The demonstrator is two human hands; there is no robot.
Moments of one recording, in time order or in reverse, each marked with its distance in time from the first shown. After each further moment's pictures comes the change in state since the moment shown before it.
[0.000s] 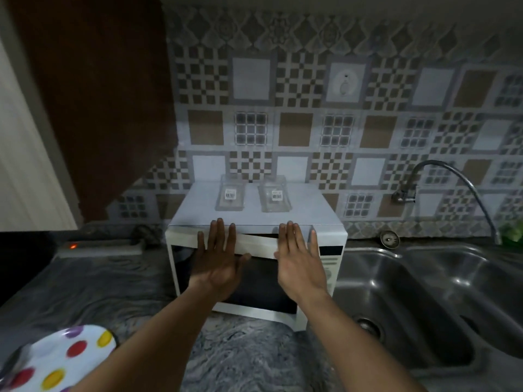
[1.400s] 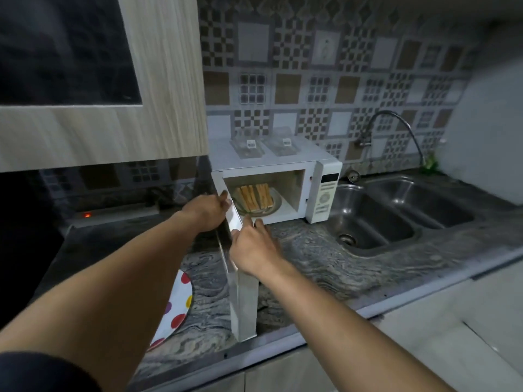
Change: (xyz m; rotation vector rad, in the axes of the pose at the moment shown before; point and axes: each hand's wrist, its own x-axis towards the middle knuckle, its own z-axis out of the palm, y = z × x) left_hand -0.096 -0.167 -0.107 -0.192 -0.362 0.196; right_hand -0.106 -0.304 -0.137 0.513 -0.473 0.512
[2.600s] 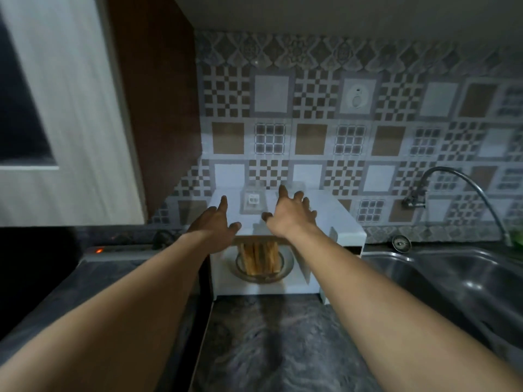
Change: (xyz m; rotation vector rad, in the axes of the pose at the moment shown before) left_hand 0.142 0.070 -0.028 -0.162 0.240 -0.320; right_hand 0.235 0.073 -0.170 -0.127 0.159 -0.176
